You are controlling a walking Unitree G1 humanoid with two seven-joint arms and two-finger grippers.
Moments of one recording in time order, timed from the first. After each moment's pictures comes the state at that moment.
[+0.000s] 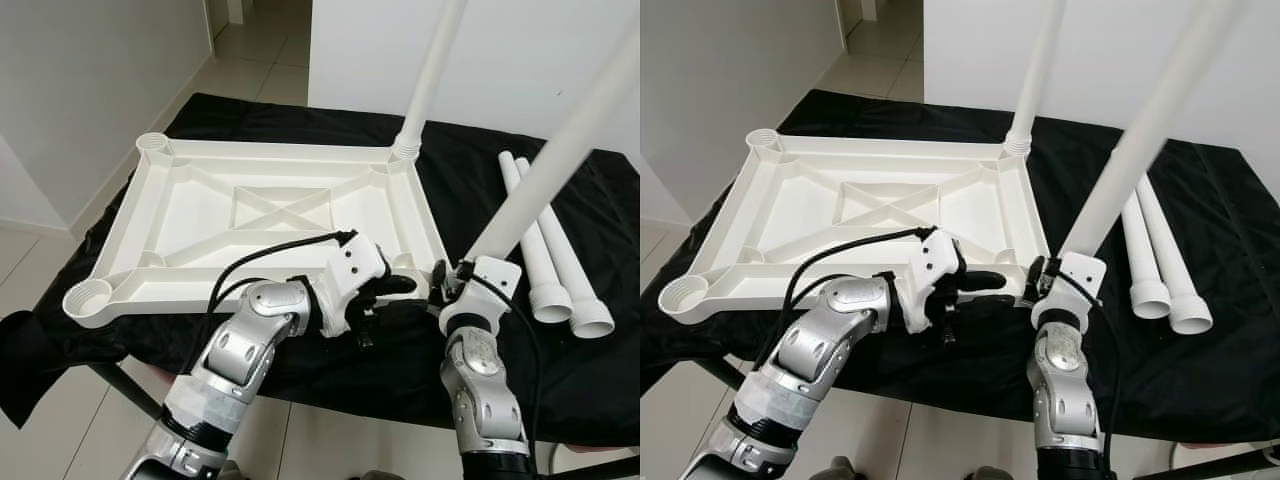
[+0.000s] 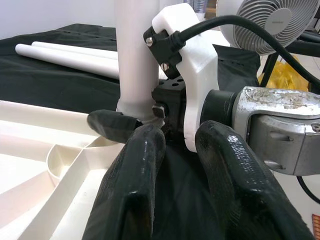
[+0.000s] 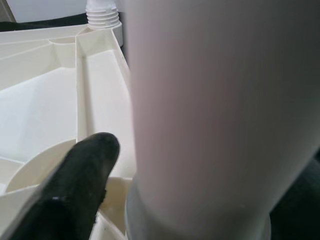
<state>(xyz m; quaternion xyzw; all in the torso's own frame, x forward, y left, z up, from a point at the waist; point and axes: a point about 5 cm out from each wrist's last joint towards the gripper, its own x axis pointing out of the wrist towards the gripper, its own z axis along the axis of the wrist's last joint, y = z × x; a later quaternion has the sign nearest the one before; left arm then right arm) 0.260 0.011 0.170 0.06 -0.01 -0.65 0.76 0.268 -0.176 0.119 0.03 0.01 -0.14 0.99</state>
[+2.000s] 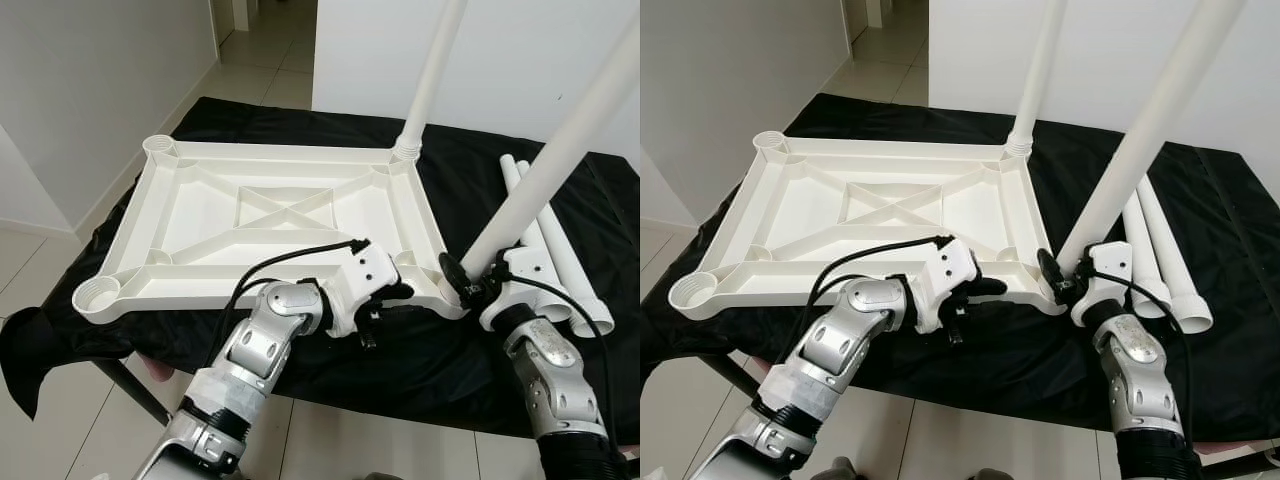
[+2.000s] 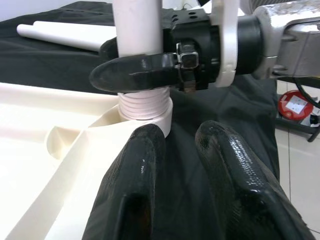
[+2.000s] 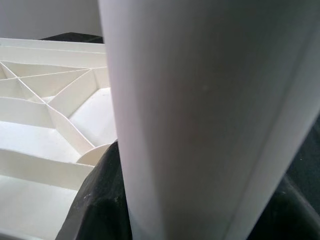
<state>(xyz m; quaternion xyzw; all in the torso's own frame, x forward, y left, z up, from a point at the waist) 0.274 -0.002 0.153 0.10 0.01 -0.63 0.77 0.279 -0.226 0.121 -0.02 -0.01 0.11 0.99</state>
